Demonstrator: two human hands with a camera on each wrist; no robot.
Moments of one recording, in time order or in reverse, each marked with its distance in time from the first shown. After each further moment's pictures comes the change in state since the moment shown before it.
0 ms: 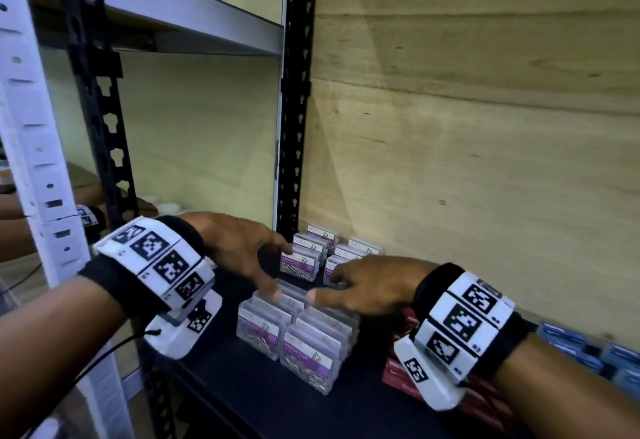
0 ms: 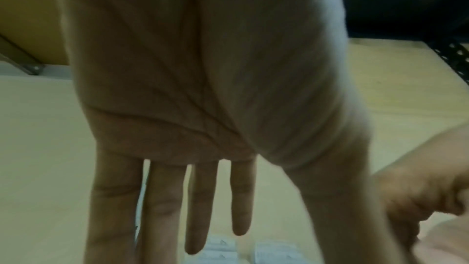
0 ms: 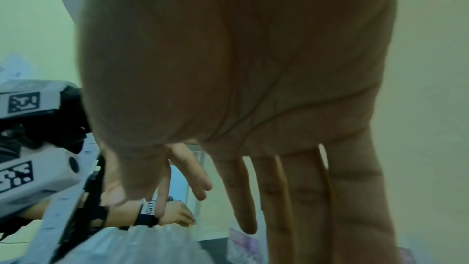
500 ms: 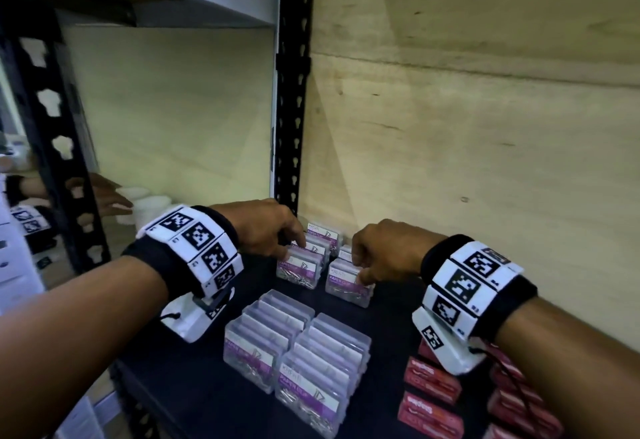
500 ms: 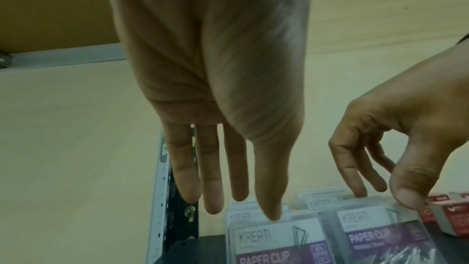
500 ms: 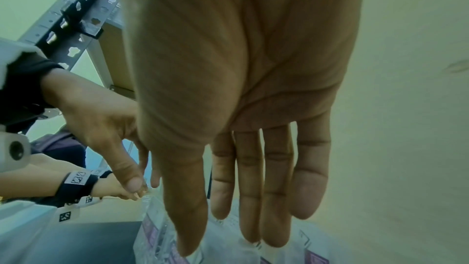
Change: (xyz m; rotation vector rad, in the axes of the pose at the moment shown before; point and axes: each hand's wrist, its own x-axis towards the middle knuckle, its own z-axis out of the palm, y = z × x) left_hand 0.087 -0.019 -0.009 0.052 0.220 0.162; right_hand 0.071 0.052 -0.023 -0.100 0.171 0.097
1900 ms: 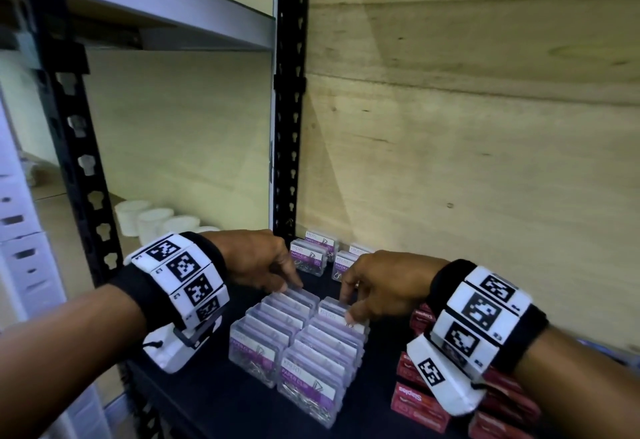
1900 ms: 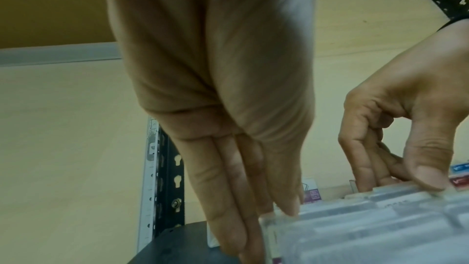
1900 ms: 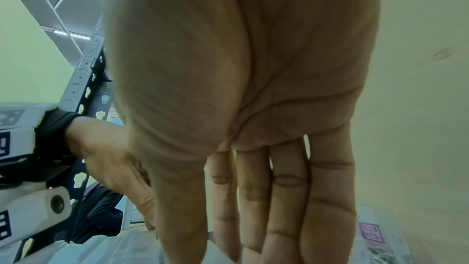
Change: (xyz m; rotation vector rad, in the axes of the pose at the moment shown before) left_hand -0.032 0.011 0.012 -0.067 -0.145 0.140; right_hand -0.045 -0.015 0.008 0.171 -0.130 -0.120
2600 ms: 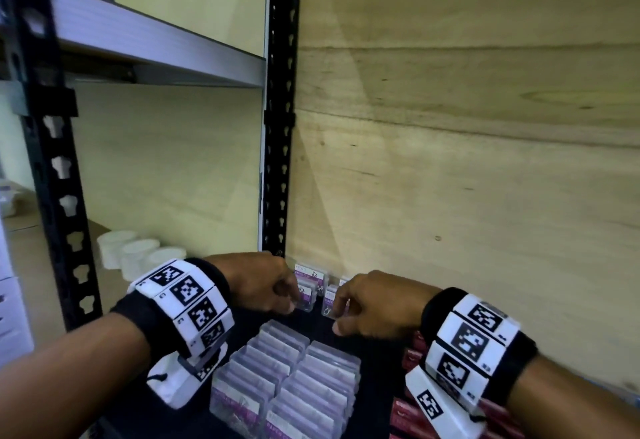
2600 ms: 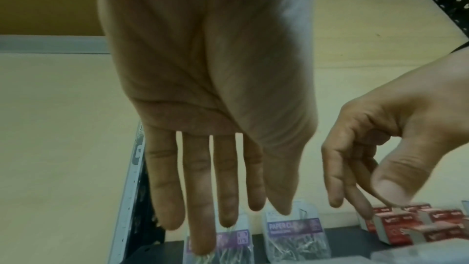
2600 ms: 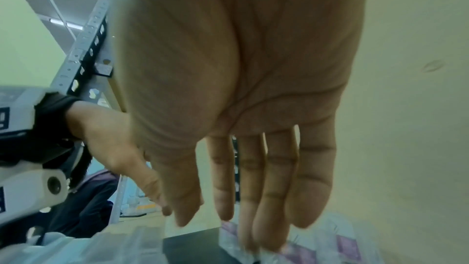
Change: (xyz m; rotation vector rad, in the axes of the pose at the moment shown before) left_hand 0.019 0.006 -0.015 0.016 0.070 -0.086; right_hand 0.006 0.010 -0.012 0.002 0.113 0.029
